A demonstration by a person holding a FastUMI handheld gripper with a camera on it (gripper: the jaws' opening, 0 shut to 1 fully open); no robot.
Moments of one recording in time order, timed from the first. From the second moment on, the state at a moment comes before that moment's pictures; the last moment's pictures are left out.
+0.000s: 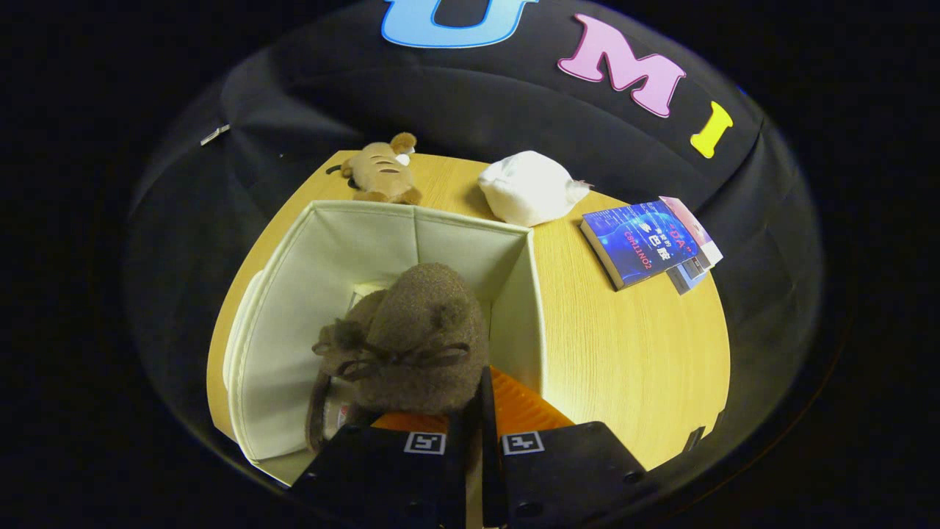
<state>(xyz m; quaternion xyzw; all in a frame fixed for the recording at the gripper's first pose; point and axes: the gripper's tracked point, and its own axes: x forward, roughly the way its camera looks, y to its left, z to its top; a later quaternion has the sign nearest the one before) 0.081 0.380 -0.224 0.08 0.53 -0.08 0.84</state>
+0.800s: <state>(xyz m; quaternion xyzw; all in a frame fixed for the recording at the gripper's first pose) 0.090 0.391 -0.158 0.08 0.42 0.01 0.90</state>
